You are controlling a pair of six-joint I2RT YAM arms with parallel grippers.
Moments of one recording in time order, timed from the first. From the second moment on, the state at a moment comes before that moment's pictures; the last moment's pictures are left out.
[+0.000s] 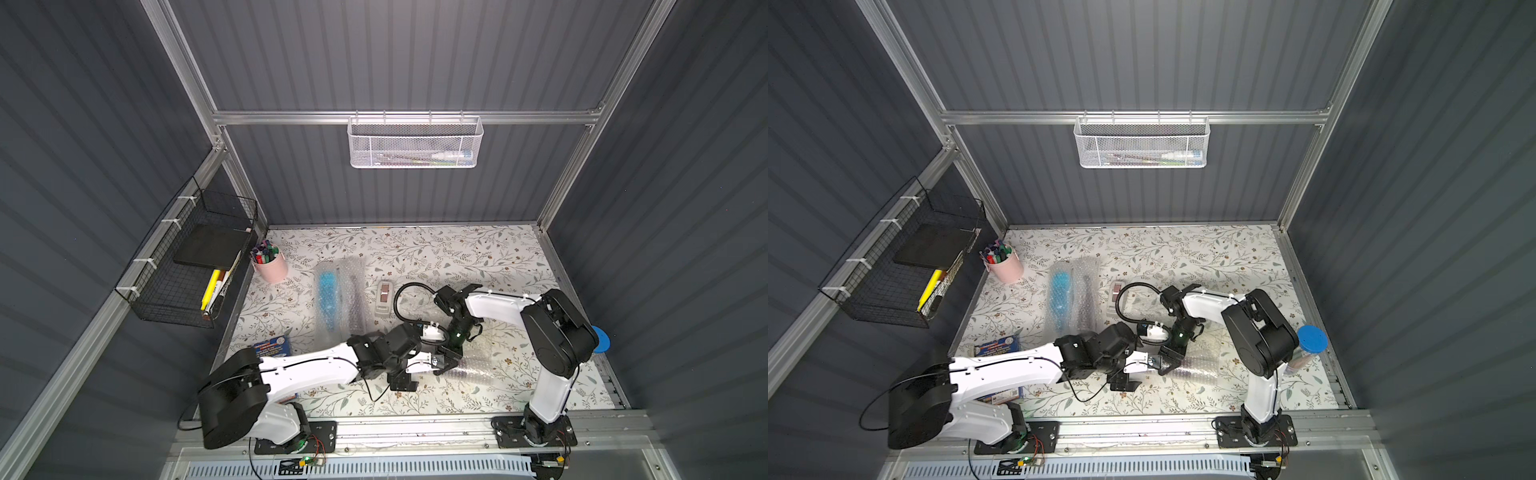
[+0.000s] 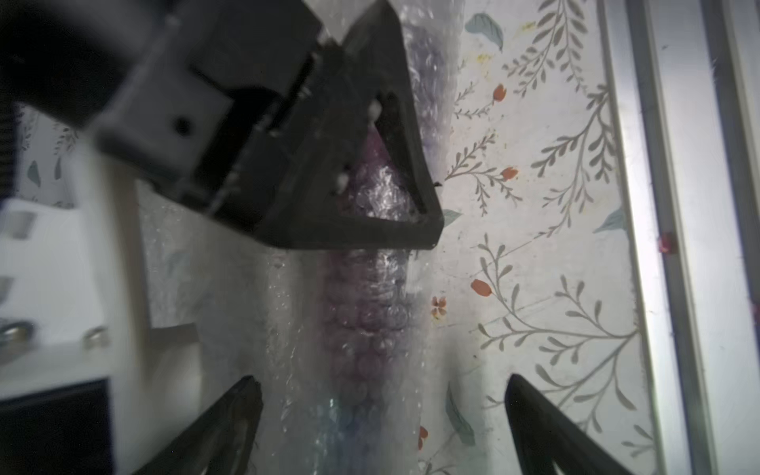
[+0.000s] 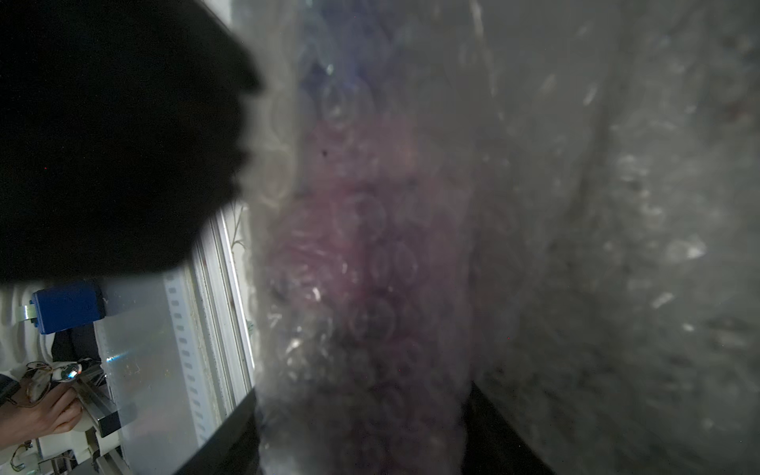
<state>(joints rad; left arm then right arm) -1.12 1.44 0.80 -0.34 0.04 0.64 0.60 1.85 1.07 -0.97 -0.64 -0.71</state>
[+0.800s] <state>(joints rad) -1.11 1.69 0.92 -0.23 0.07 0.72 0.57 1.84 1.10 -0.98 -0.63 -0.73</state>
